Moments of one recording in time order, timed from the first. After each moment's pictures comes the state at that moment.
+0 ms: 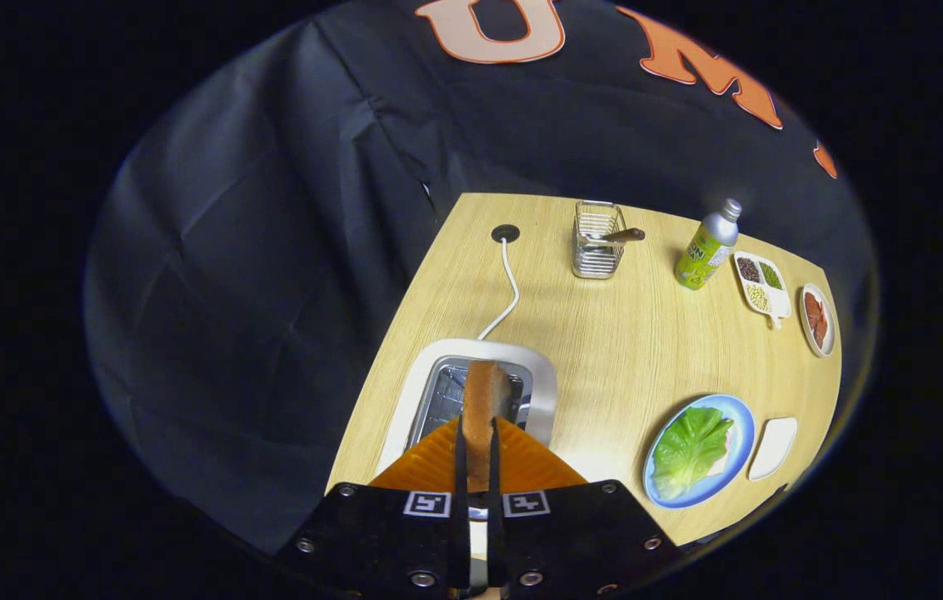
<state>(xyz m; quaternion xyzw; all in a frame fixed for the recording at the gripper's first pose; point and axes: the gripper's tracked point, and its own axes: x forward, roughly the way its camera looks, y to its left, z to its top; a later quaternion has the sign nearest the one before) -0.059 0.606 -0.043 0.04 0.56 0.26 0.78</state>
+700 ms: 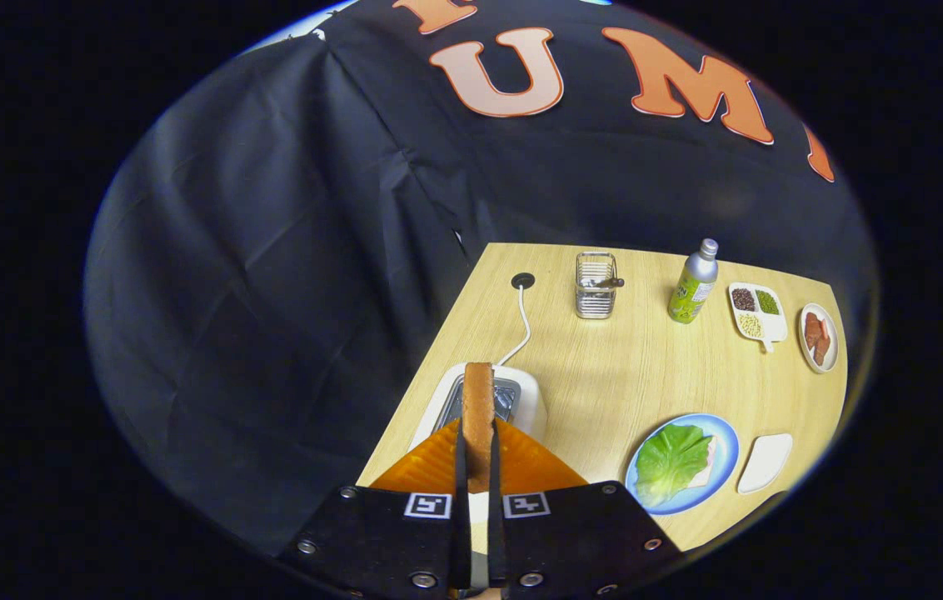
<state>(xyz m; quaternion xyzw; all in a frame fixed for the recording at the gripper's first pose) -0.062 0.552 0.039 0.10 0.49 0.31 0.81</state>
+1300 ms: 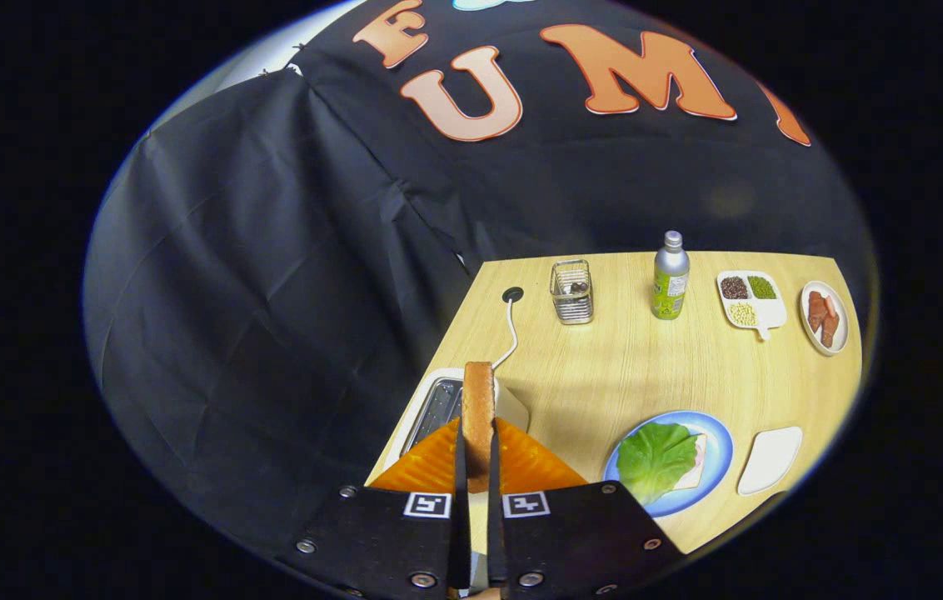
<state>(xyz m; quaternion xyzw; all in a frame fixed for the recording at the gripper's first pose) -0.049 0.476 0.023 0.17 0.48 0.33 0.80</state>
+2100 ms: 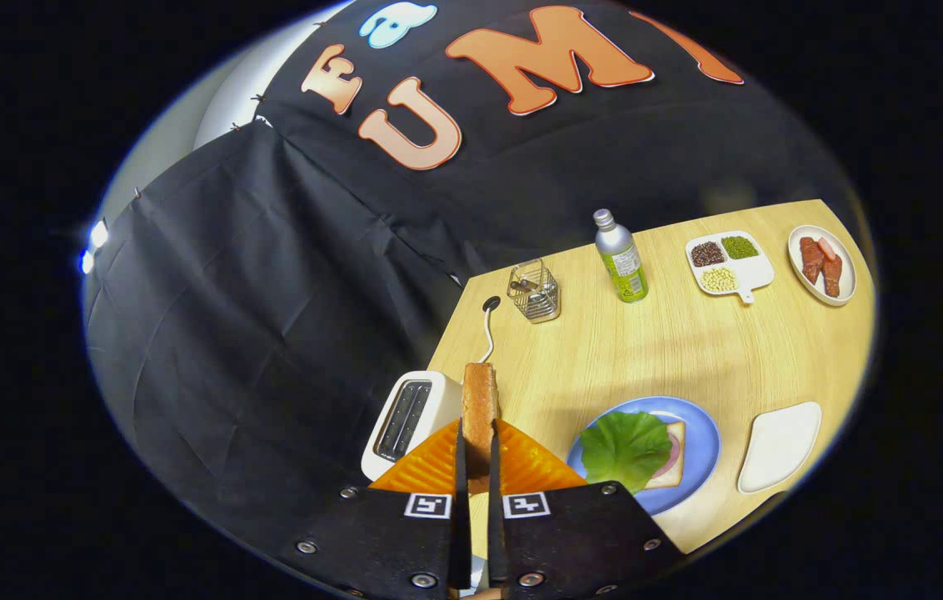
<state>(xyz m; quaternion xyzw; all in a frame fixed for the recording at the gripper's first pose) -0.041 0.383 -0.033 0.27 0.46 0.33 0.78</state>
